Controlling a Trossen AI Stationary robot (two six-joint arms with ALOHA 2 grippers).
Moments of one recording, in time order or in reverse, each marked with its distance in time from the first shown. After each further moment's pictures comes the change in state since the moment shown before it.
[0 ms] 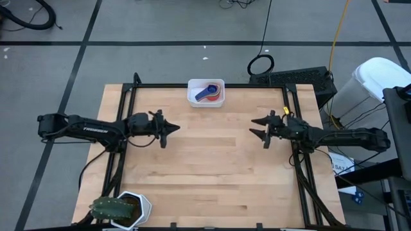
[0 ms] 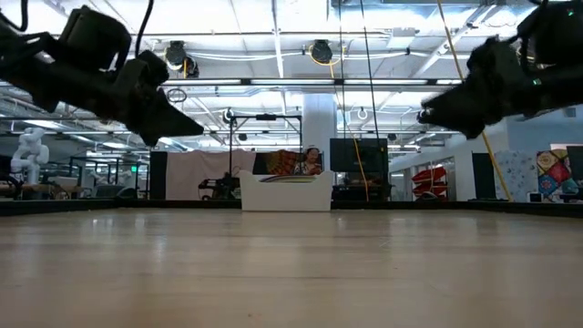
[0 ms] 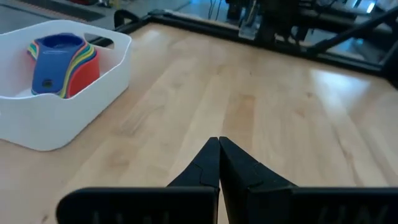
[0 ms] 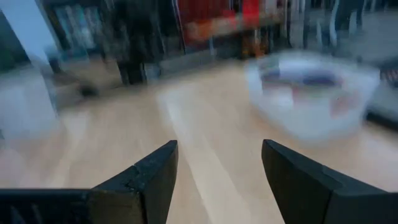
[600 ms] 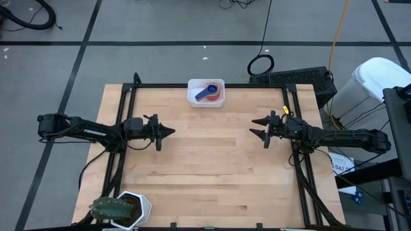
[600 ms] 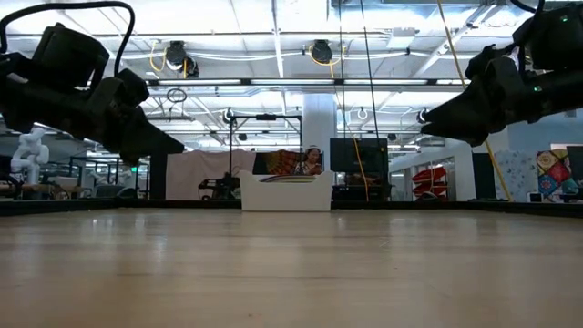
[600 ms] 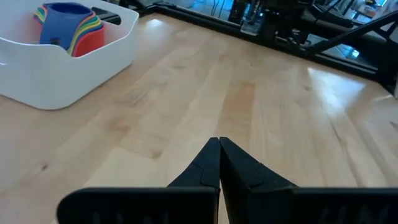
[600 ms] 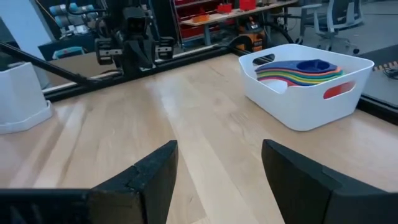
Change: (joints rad) left arm -0.009 0.001 -0.183 0.212 -0.008 -0.079; right arm -0.036 0.013 -0.002 -0.034 -0.028 0.009
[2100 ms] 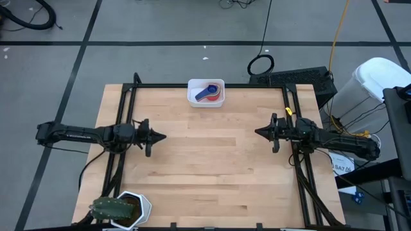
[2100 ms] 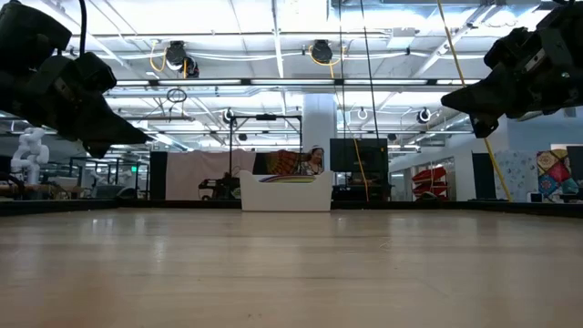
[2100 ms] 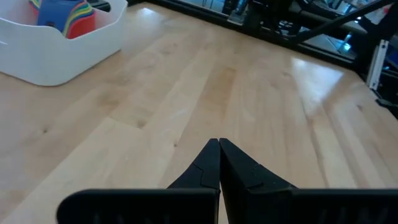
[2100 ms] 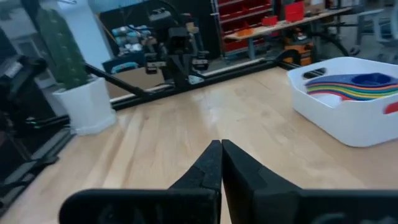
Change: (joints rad) left arm -0.205 -0.668 0.003 -0.736 -0.163 -0.079; right arm 0.000 -0.359 0.002 -0.290 -0.181 0.037
